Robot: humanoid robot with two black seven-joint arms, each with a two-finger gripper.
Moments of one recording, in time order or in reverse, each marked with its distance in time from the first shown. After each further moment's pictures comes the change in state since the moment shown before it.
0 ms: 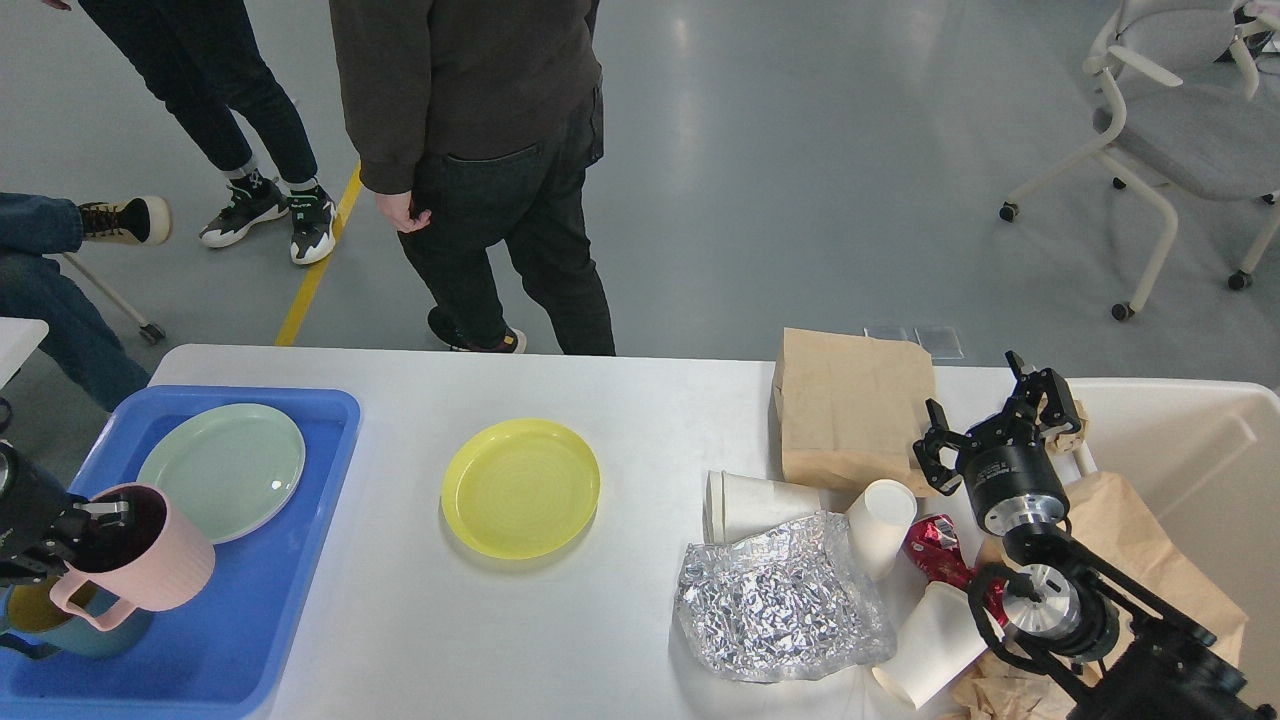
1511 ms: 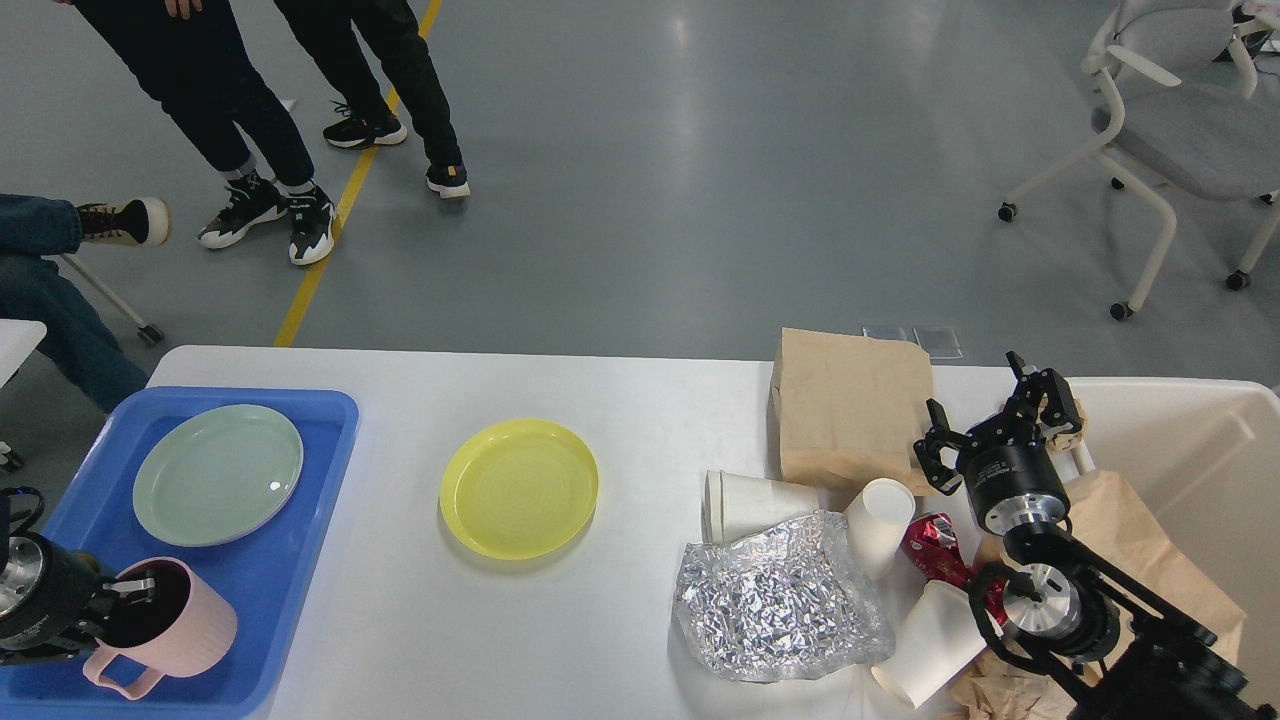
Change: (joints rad) left arm 0.237 0.028 -0.164 0.019 0.036 0.119 0.011; right arm 0.000 0.000 0.000 -0.002 0.000 -0.001 0.000
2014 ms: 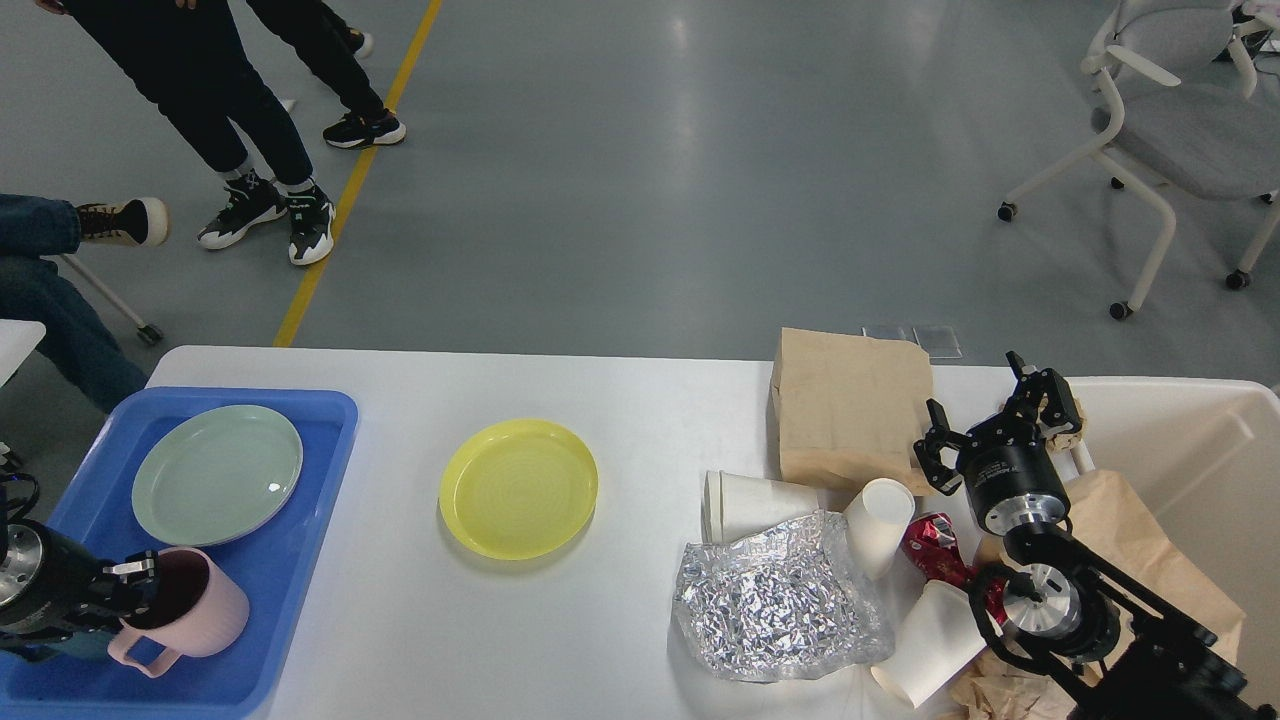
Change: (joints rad) left arm -0.011 0.004 -0.002 -0.006 -0.008 0.062 0.002; right arm 0.000 0.000 0.000 0.000 0.000 0.000 0.000
